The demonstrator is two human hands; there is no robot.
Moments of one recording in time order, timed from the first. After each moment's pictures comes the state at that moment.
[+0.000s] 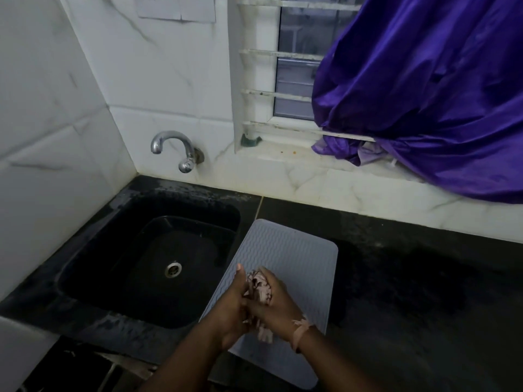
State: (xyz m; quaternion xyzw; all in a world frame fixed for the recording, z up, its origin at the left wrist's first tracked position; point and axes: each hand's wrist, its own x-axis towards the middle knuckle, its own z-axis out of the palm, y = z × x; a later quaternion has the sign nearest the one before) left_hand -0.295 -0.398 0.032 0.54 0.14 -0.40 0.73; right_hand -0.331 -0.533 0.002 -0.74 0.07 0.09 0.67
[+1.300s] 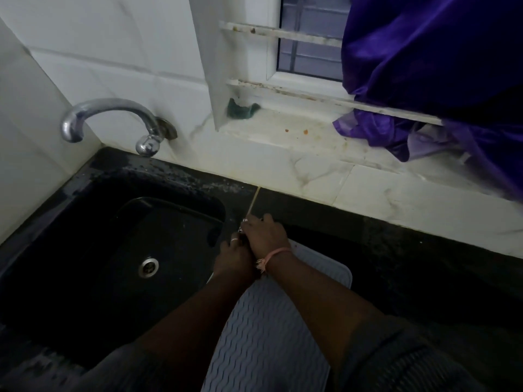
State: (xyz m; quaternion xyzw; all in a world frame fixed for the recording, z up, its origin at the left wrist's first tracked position) left_hand -0.092 -0.514 -0.030 0.95 -0.15 -0.25 0.07; right_hand -0.056 -0.618 -0.051 -0.99 -0.09 0.09 0.08
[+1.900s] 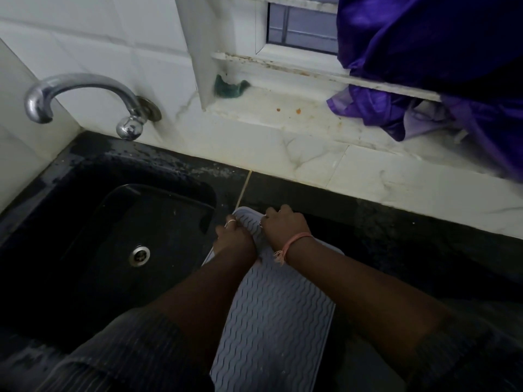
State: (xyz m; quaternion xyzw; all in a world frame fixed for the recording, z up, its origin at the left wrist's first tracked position) left_hand -0.084 -0.539 -0.020 0.95 -0.02 -0.31 0.07; right_hand -0.084 -0.661 -0.027 -0.98 -0.07 0.18 -0.08
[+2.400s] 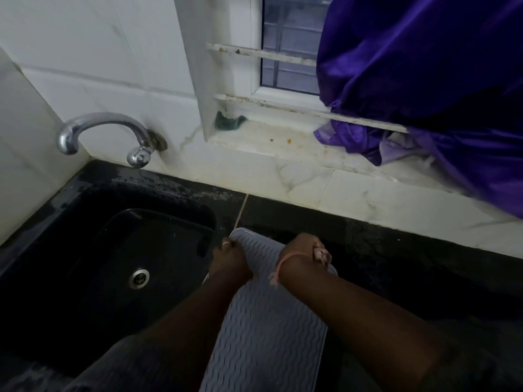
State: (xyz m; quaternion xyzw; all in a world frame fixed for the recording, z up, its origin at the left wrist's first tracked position) left_hand -0.089 -0.517 -0.035 0.95 -0.05 -0.27 0.16; right_hand -0.109 -0.662 0.014 -0.87 0.14 0.44 -0.19
